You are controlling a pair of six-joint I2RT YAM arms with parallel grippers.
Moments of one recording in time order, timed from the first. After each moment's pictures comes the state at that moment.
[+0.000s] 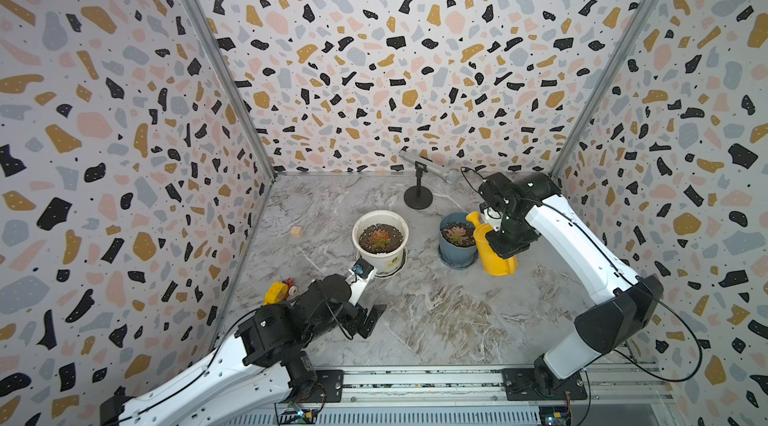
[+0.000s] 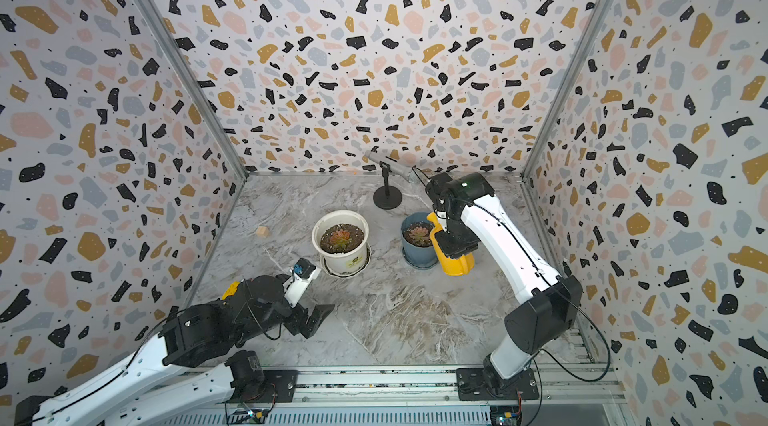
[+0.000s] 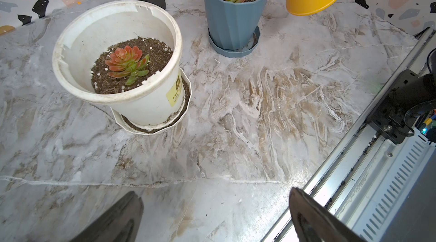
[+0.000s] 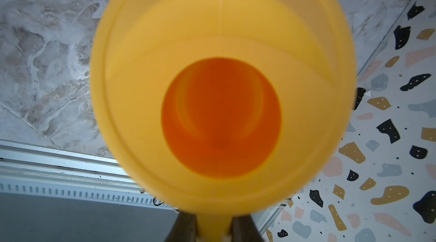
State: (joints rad) left arm -0.98 0.65 0.78 -0.84 -0.16 -0.22; right arm 0.51 1.63 1.77 -1.69 0.15 0.06
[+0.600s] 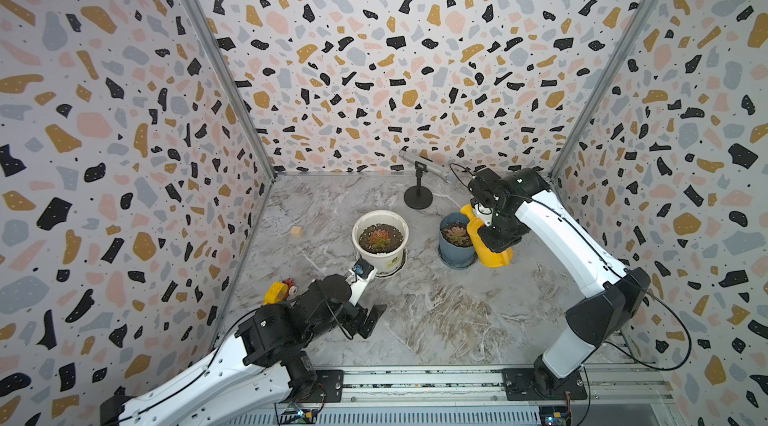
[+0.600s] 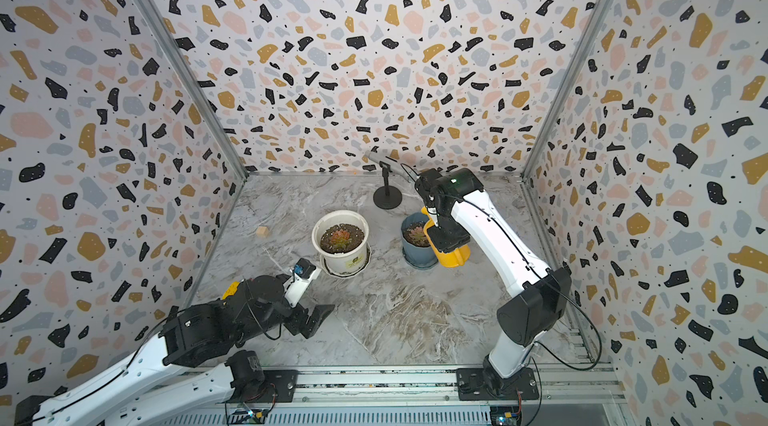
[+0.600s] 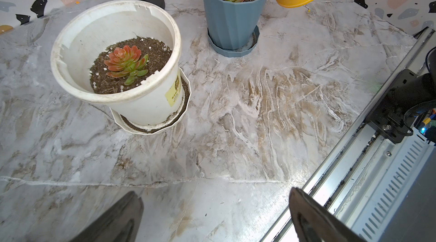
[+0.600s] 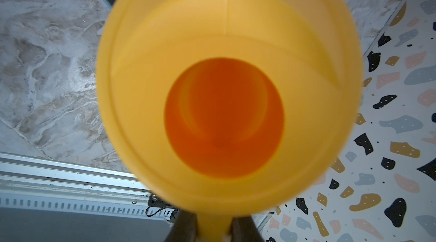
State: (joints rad) left arm -0.98 0.65 0.78 -0.84 -0.16 -0.22; right arm 0.55 1.68 1.84 -1.70 0.19 0.06
